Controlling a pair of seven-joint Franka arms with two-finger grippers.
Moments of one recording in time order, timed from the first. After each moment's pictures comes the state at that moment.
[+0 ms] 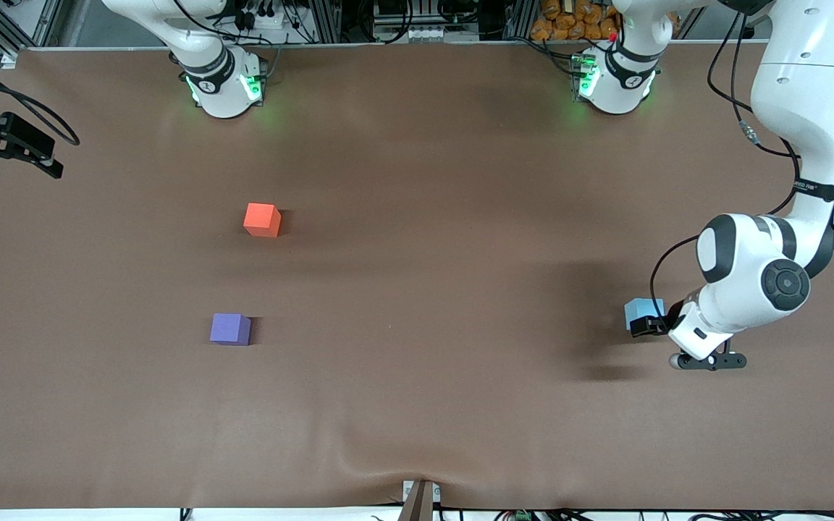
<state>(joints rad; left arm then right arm) 0.14 0.60 -0.22 -1.72 0.10 2.32 -0.10 -0.02 -0.04 0.01 -1.50 0.03 1.49 -0.07</state>
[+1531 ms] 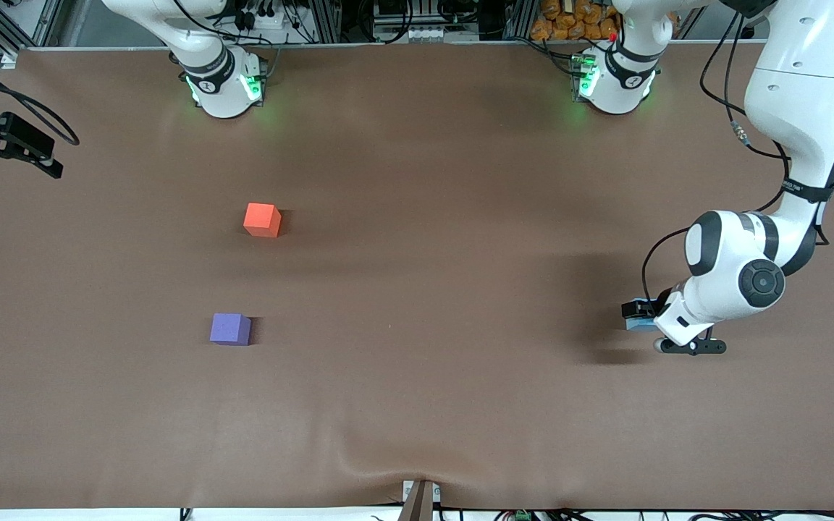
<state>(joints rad) 0.15 0.60 -0.22 -1.81 0.11 2.32 -0.10 -0.02 -0.04 0.01 -1.50 0.03 1.49 -0.07</state>
